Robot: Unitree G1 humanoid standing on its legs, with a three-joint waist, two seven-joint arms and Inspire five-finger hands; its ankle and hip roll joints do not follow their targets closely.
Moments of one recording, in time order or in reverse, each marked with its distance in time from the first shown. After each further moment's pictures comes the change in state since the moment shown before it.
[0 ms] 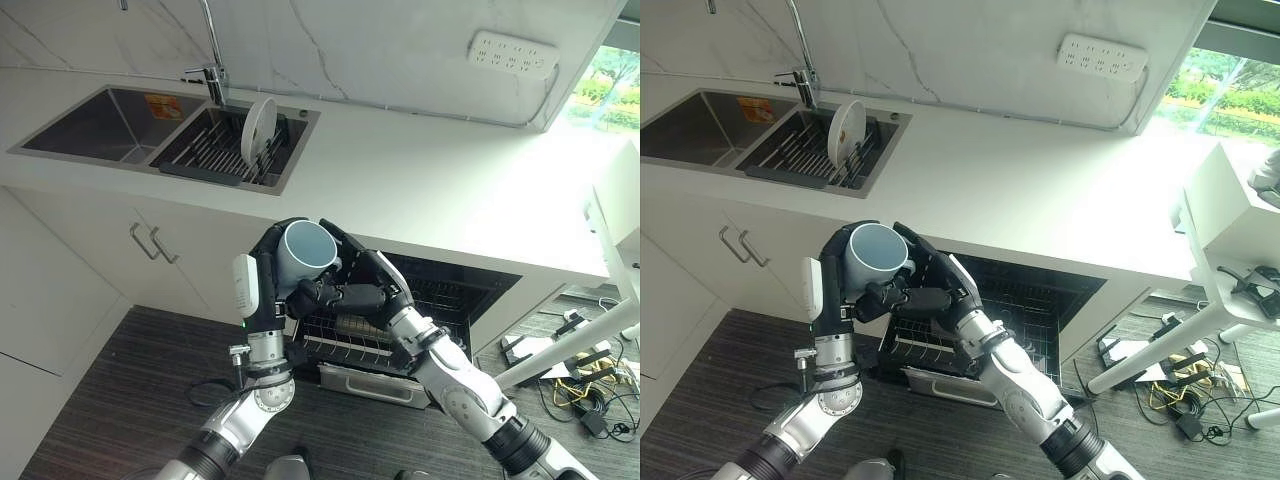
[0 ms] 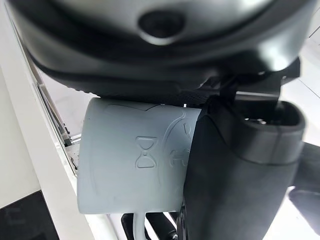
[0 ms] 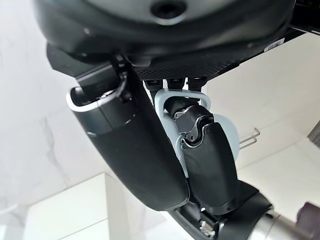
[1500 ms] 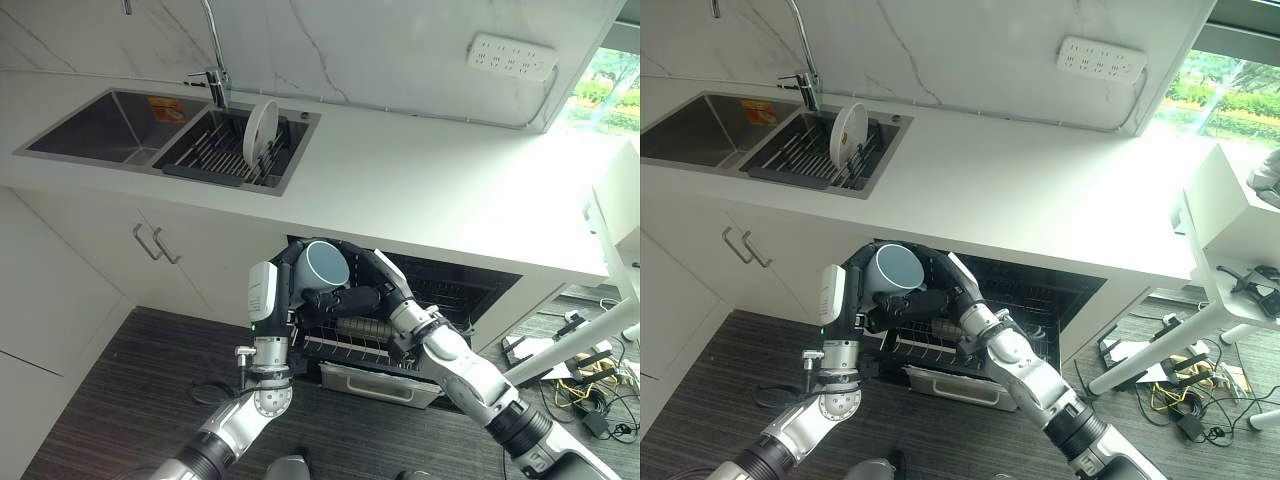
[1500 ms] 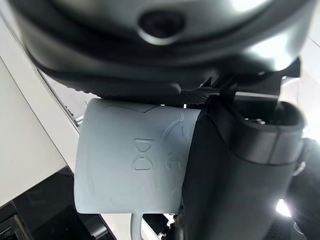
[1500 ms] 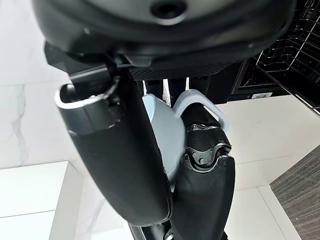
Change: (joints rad) left arm -0.006 0.031 -0.050 0.055 0.026 0.024 -0.082; right arm -0.066 -0.040 0.008 0.046 -0.194 0.062 -0.066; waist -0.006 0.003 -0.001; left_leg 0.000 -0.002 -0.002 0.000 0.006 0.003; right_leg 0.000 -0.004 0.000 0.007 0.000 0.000
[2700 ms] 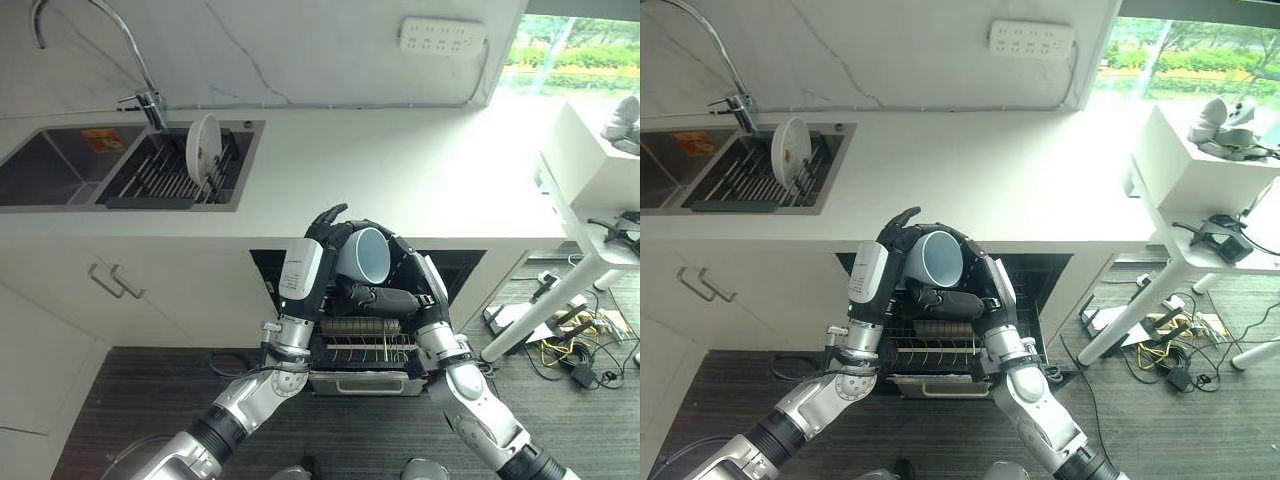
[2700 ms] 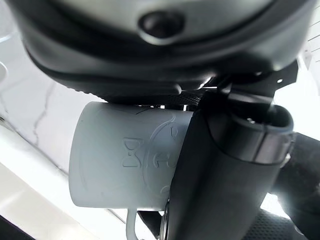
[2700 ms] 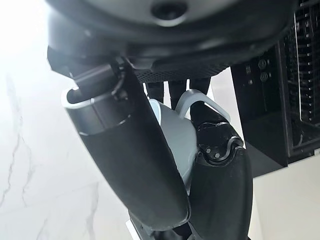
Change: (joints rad) left arm -0.136 -0.005 -0.052 -0.070 0.158 0.044 -0.067; right arm 0.243 0.004 -0.043 -0.121 0.036 -0.323 -0.212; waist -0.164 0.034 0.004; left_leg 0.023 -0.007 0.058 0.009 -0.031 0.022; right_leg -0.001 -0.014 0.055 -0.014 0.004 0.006
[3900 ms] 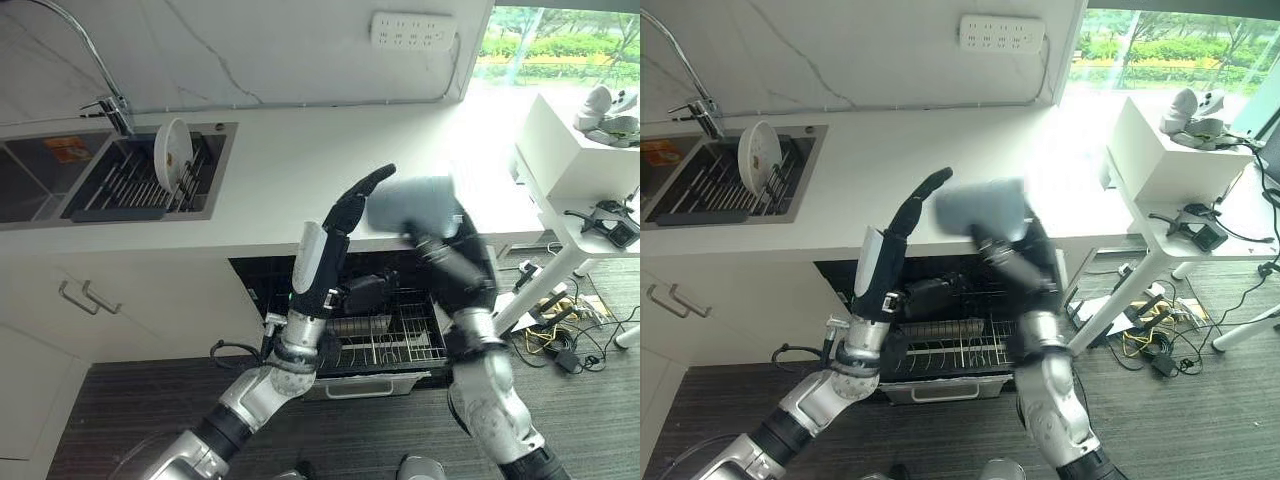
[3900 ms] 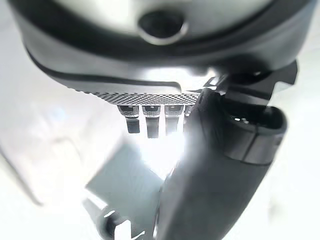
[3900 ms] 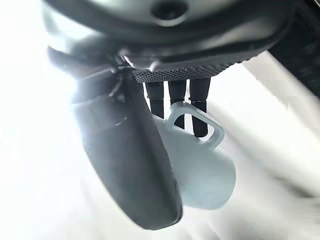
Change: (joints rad) left arm 0.028 -0.035 0.041 -0.117 -0.206 -0.412 -0.167; right arm 0.031 0.109 -0.375 -0.028 0.419 -0.001 0.075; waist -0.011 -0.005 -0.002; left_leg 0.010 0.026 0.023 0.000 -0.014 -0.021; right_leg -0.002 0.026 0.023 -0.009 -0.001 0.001
